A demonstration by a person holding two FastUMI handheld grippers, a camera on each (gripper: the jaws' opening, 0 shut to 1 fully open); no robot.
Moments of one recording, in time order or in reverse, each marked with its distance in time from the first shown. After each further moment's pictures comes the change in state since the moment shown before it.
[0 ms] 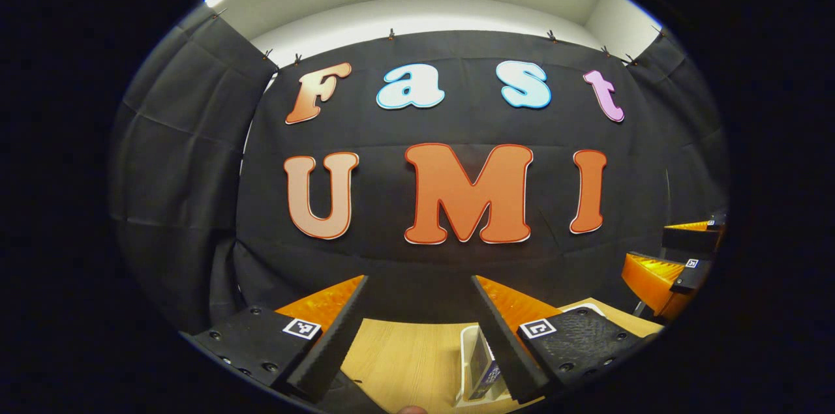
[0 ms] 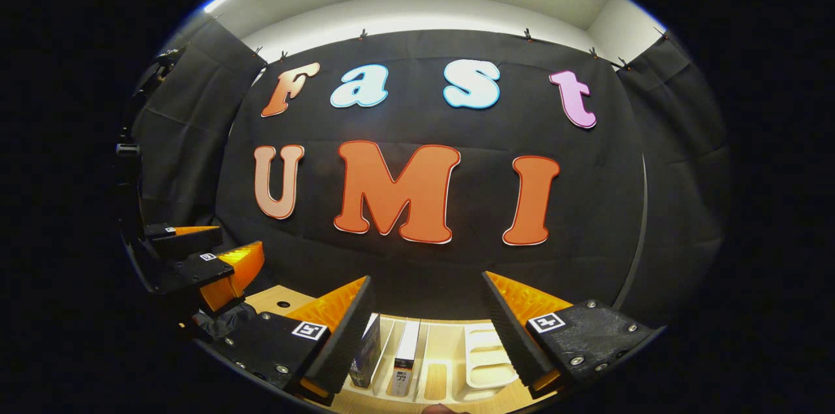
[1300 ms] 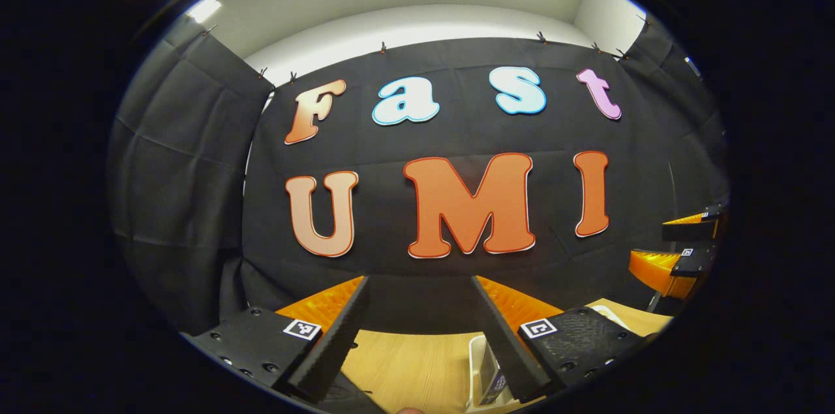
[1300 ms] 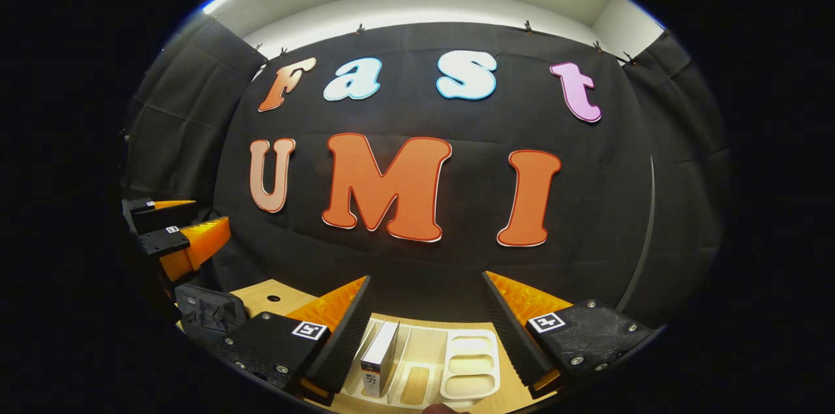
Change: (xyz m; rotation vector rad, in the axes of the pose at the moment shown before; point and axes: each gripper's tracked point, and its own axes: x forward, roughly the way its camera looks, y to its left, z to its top) left arm 0.007 -0.004 0.025 0.063 -0.086 0.022; right arm 0.032 -0.042 -0.005 -0.027 0.000 0.042
